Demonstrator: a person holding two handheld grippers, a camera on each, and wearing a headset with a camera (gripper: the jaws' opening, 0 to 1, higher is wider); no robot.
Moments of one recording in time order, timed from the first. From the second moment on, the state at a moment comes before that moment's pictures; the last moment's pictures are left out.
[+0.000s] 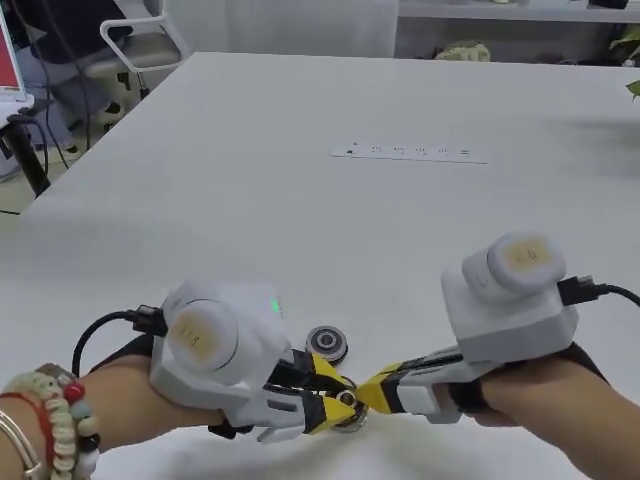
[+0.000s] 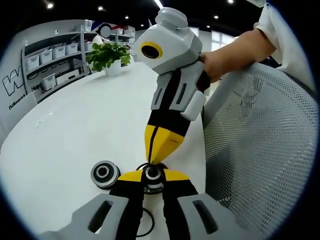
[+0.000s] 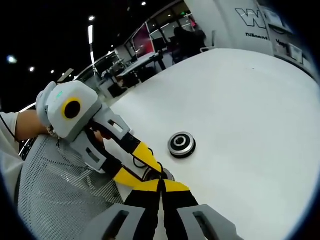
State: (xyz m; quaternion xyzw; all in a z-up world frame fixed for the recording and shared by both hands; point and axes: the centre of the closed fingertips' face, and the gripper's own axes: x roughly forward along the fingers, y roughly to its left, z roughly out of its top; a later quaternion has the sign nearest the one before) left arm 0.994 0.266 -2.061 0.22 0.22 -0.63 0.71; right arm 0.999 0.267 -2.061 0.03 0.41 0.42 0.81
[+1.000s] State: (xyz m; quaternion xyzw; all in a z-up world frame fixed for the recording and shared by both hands) left arm 0.984 0.262 -2.001 0.21 0.17 -0.66 0.70; right arm 1.010 0.256 -2.048 0.05 0.40 0.40 0.82
